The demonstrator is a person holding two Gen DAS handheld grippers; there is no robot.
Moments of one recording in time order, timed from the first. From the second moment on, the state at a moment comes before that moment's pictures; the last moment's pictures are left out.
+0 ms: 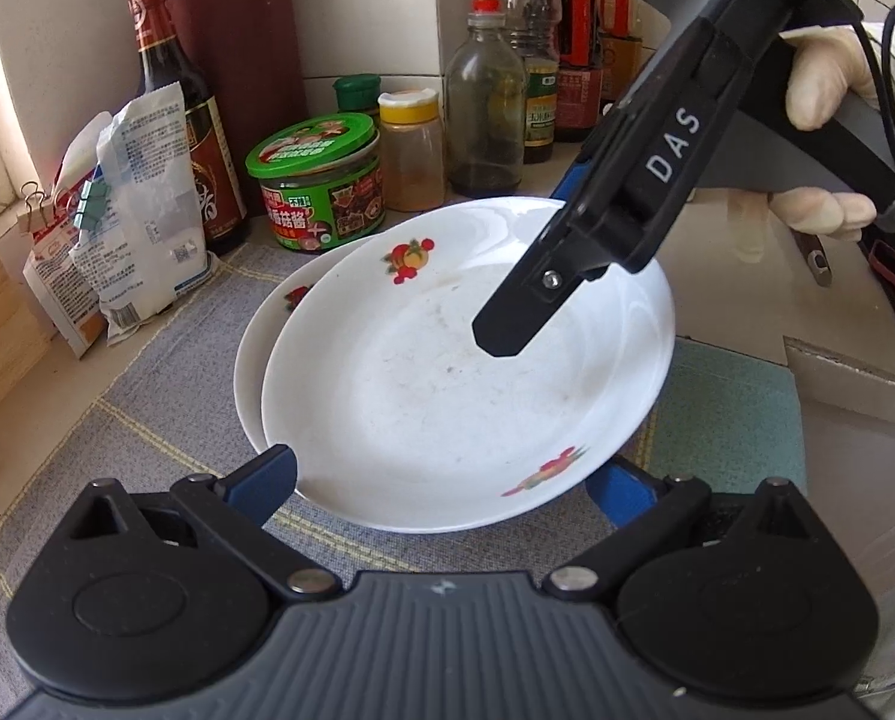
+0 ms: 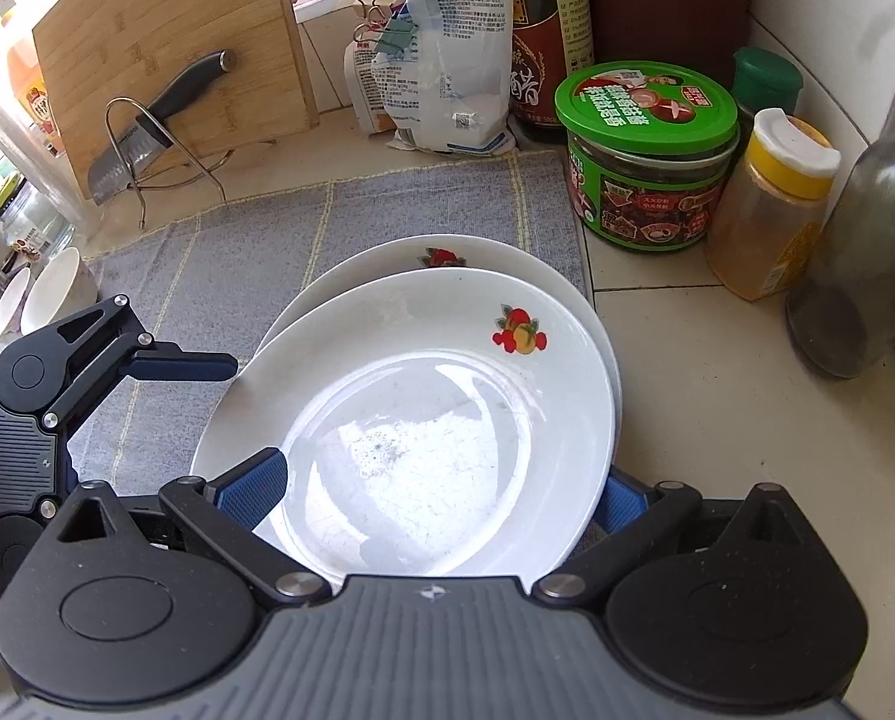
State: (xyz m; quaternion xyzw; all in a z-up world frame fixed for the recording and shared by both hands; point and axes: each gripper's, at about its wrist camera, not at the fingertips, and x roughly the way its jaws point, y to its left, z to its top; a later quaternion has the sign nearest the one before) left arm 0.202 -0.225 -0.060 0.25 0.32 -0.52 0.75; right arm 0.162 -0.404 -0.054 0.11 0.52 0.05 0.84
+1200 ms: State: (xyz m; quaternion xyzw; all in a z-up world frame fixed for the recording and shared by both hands) left arm 0.204 -0.221 -0.059 0.26 0.31 -0.50 0.76; right arm 0.150 -0.394 -0.054 0.08 0.53 0.04 0.84
